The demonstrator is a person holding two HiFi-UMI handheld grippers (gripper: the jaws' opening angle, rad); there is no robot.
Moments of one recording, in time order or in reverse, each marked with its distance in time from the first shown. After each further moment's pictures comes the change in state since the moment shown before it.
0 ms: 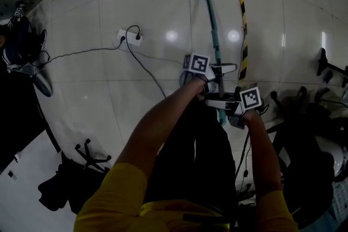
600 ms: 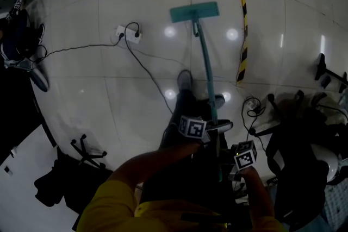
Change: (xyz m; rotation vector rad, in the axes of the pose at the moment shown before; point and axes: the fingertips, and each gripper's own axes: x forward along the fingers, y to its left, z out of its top) left arm -0.030 -0.052 -0.201 -0.166 -0.062 0.044; right arm -0.005 0.082 -0.199 0.180 0.158 0.019
